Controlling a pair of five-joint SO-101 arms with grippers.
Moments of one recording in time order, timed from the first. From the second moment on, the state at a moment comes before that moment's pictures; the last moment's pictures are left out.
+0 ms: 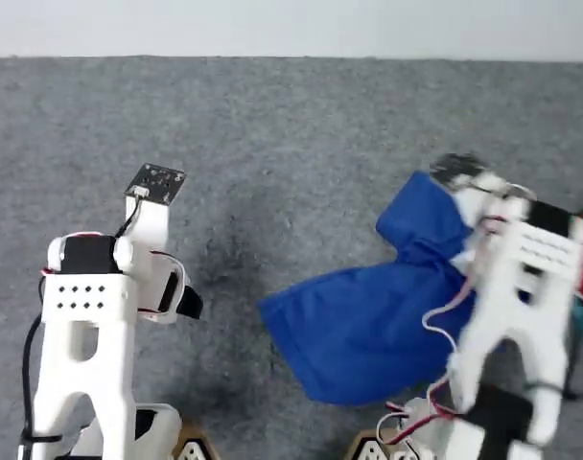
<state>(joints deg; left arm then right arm) -4.7 -31.4 34.2 94.5 -7.9 16.7 -8.6 21.6 73.3 55.8</state>
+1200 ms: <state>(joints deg) -4.4 -31.4 34.3 94.6 -7.9 32.0 11.9 -15.8 100.7 56.0</state>
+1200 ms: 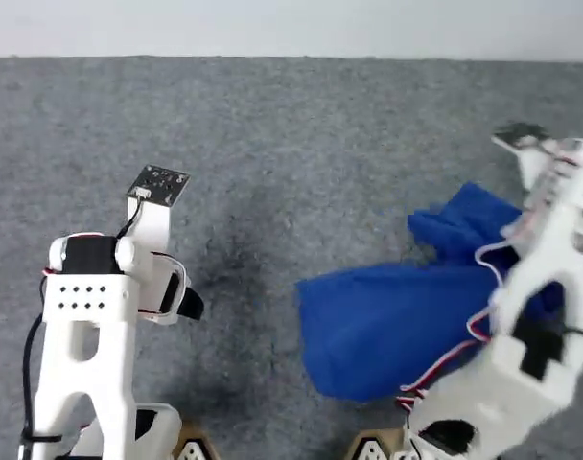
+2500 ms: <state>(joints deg) 26.5 25.8 -20.7 98.7 1.4 65.6 -61.9 59.9 71.1 71.8</state>
